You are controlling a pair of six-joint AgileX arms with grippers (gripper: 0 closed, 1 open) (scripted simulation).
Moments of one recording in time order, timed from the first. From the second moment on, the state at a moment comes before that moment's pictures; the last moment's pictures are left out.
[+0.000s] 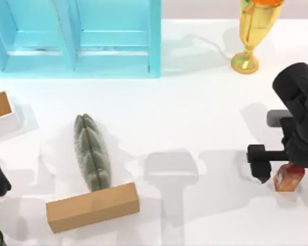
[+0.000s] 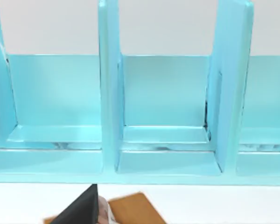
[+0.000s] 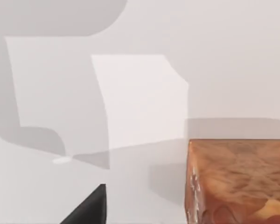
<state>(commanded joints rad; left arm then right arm) 0.00 0.00 0.00 0.00 0.00 0.00 0.33 1.79 1.01 -0.79 0.00 0.34</state>
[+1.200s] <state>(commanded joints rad) 0.00 0.00 0.00 0.00 0.00 0.00 0.32 1.68 1.21 -1.11 0.00 0.34</state>
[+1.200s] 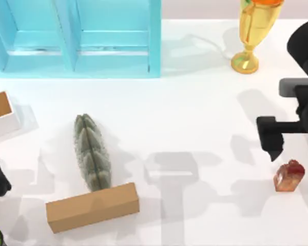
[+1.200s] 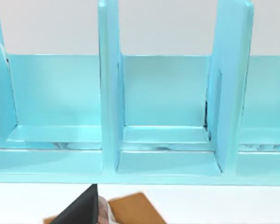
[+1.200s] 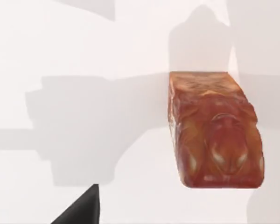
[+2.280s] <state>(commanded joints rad) 0.00 0.00 0.00 0.00 0.00 0.00 -0.45 2.02 1.86 -1.41 -0.01 -0.41</state>
